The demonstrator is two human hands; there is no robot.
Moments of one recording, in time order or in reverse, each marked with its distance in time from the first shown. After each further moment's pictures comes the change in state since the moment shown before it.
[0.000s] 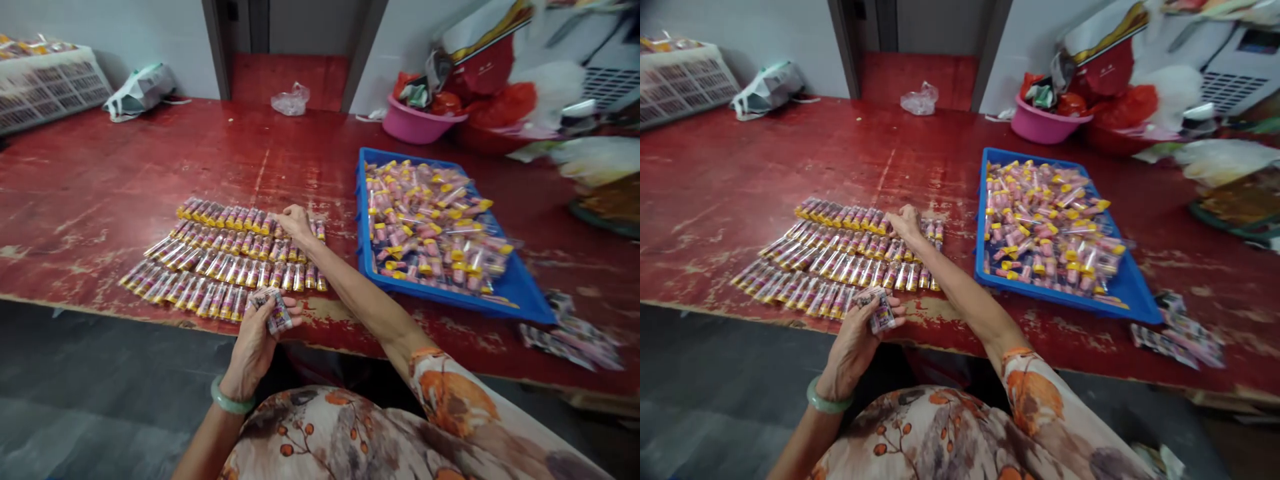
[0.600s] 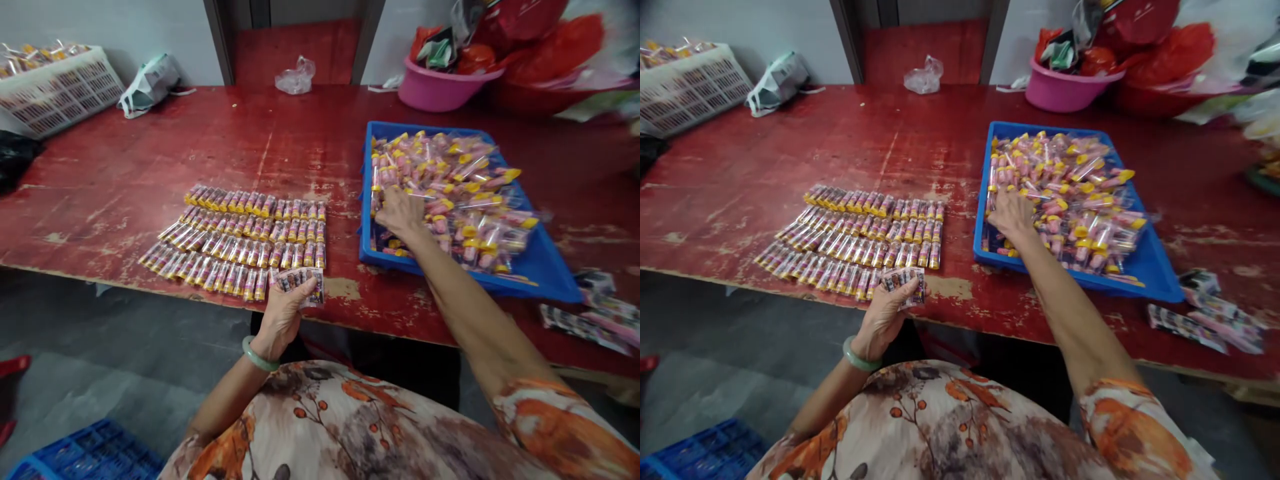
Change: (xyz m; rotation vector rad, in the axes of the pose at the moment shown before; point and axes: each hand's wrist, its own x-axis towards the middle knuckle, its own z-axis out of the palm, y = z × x) left_hand -0.006 -0.037 0.045 0.083 -0.031 0.059; right_hand -0.019 0.105 -0.182 -0.656 -0.092 0.172
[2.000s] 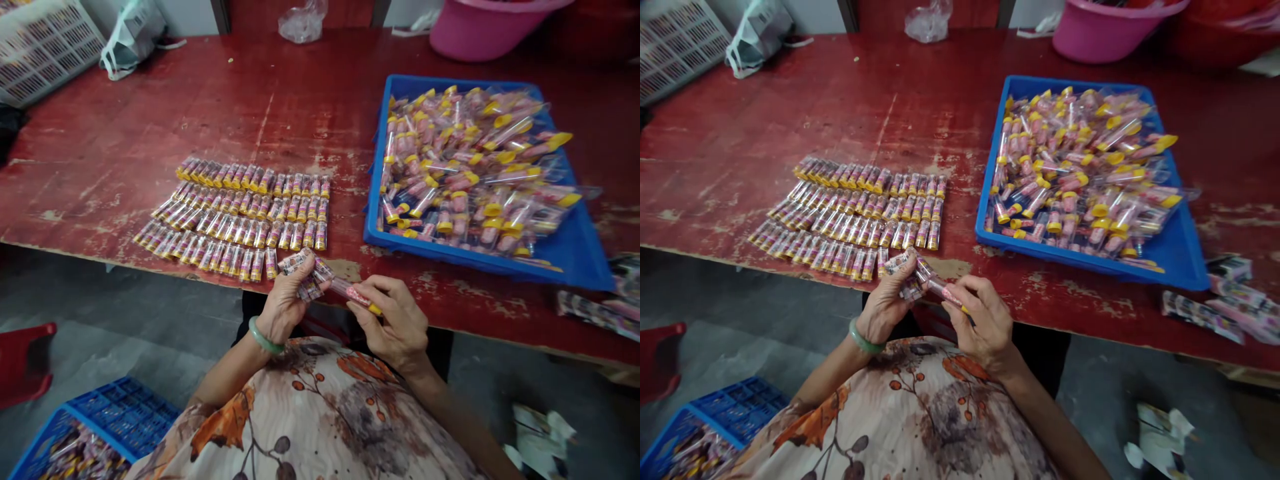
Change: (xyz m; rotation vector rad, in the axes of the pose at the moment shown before) left_hand 0.008 -0.017 0.004 -0.202 0.104 -0.224; right_hand -0.222 -0.042 -0.017 0.716 0.318 -0.537
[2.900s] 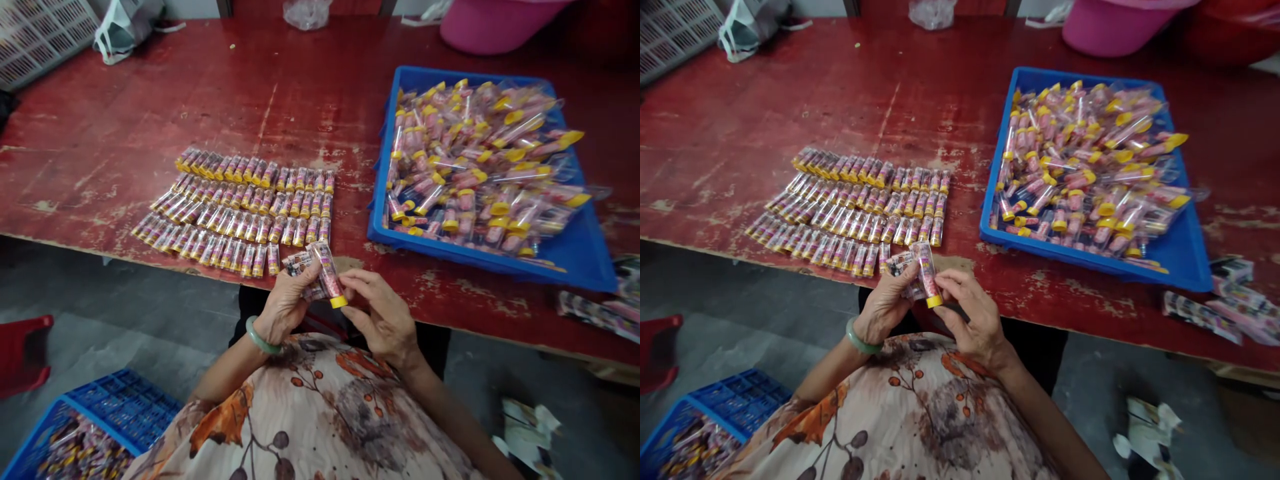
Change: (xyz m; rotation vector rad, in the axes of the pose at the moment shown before) left_hand -0.010 -0.003 -0.001 0.045 -0.088 0.055; right_hand 0.006 -0.006 0.008 0.173 -0.195 0.074
